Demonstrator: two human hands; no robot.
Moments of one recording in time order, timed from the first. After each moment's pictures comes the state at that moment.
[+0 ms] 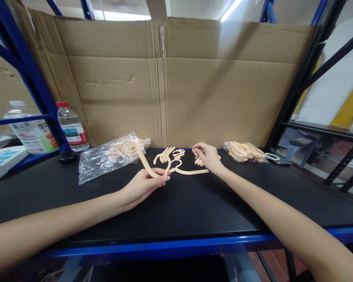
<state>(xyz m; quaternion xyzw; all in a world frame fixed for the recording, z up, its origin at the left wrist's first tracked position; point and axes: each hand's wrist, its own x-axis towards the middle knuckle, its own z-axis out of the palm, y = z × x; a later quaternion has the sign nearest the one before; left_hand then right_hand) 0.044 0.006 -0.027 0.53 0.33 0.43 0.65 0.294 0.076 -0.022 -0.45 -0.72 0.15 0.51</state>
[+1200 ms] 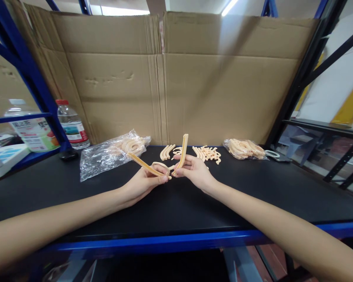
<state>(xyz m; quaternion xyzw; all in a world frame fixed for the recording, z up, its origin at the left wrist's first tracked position) 0.044 0.006 -0.028 0.58 0.26 0.43 0.64 0.236 0.006 -0.024 -0.33 -0.60 0.53 0.50</state>
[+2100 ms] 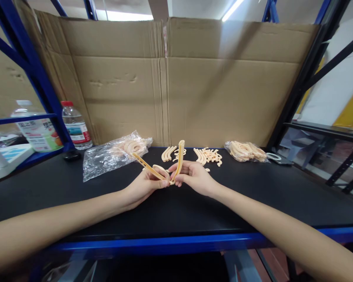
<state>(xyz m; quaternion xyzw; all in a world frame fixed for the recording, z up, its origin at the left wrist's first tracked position) 0.044 -0.001 -0.025 0.60 0.26 0.42 0.63 0.234 -0.004 -0.016 -0.29 -0.69 0.50 0.44</state>
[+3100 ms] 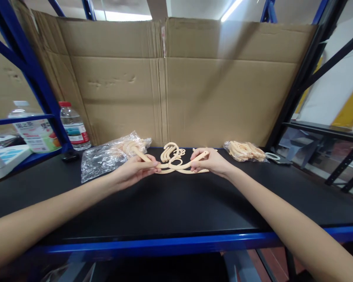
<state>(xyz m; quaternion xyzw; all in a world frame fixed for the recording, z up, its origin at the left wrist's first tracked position) 0.016 0.030 0.006 0.53 0.34 0.42 0.66 0.291 0.026 0.004 -0.37 -0.66 0.49 0.43</state>
